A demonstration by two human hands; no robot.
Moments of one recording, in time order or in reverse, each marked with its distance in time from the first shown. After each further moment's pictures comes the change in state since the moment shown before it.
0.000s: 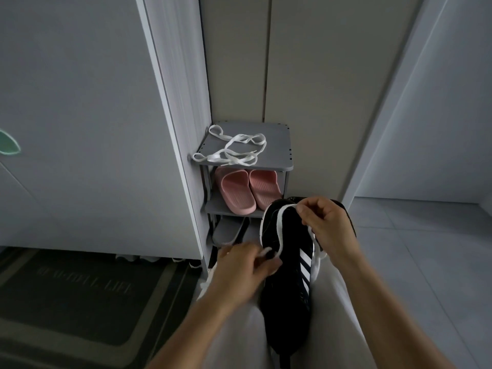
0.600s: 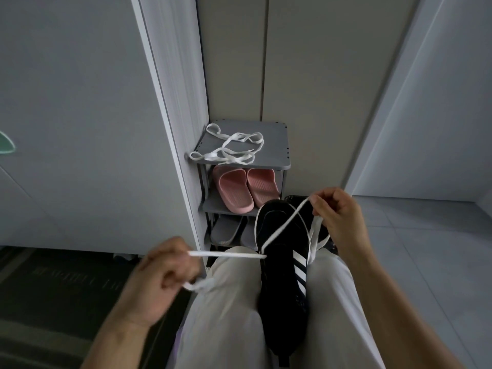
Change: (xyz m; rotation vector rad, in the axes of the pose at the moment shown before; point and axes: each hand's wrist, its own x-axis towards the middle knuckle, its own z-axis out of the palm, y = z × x) left_hand -0.041 -0.038 -0.078 -1.135 -0.010 -0.091; right_hand 0.005 0.002 -0.019 0.021 0.093 -0.051
